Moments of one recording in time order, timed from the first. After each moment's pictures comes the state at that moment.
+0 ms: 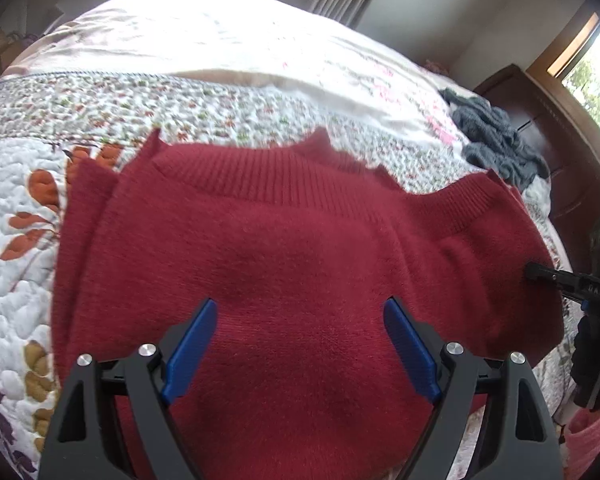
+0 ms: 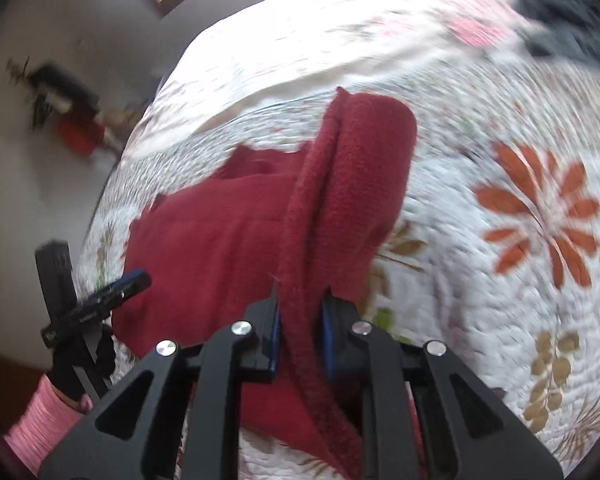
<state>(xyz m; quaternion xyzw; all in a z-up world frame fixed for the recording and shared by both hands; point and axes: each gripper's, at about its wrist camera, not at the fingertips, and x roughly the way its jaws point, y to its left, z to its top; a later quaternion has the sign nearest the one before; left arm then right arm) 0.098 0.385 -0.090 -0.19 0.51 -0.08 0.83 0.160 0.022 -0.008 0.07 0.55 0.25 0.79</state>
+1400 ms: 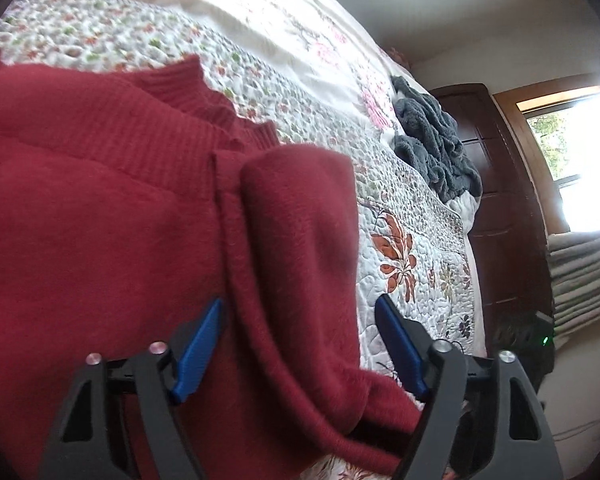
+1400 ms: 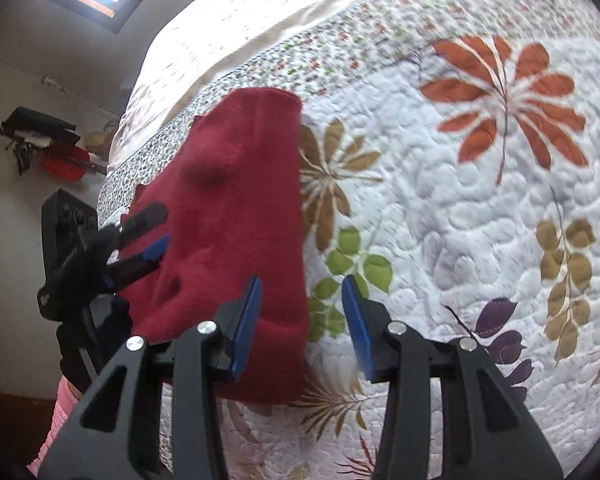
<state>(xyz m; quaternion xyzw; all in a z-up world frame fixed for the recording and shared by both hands) 0.159 0.292 -0.123 -0.35 0.55 -0.19 0.73 0.134 -0.034 -0.054 0.18 0.61 0.20 0.75</state>
